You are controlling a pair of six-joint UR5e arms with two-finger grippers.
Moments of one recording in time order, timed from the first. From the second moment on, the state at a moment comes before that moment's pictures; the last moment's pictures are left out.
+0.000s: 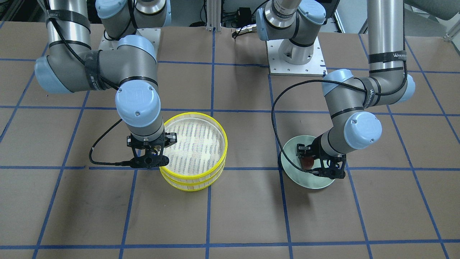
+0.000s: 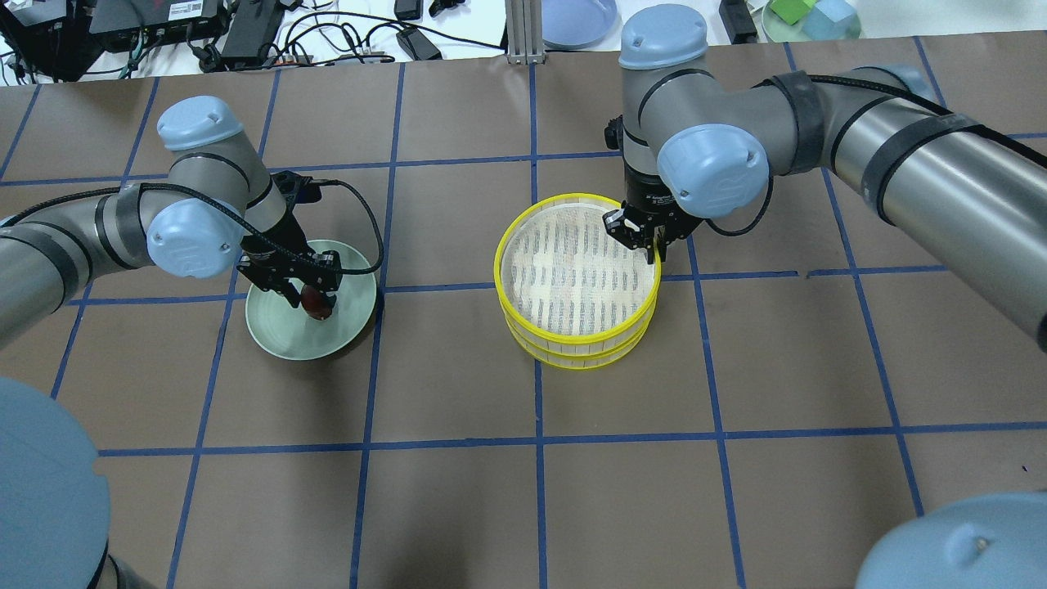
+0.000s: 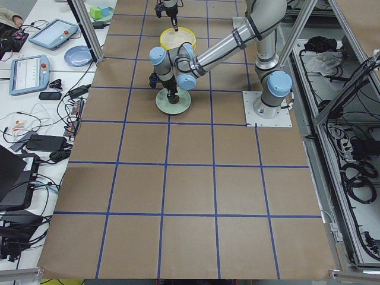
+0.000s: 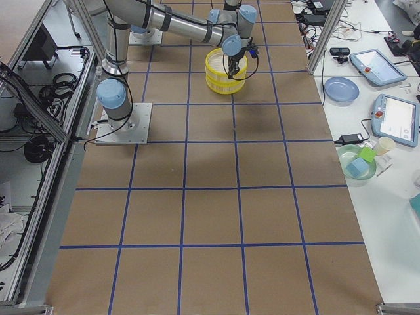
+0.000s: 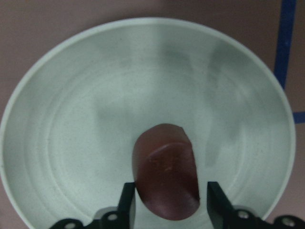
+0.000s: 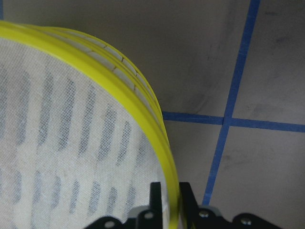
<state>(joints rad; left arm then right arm) -1.40 -1.95 -1.85 -1.14 1.57 0.25 1.75 -1.20 1.63 -1.82 -1.65 0.06</state>
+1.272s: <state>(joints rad) -1.52 -1.77 -1.69 -1.26 1.49 0.19 1.69 -1.22 1.63 -1.80 -1.67 0.06</state>
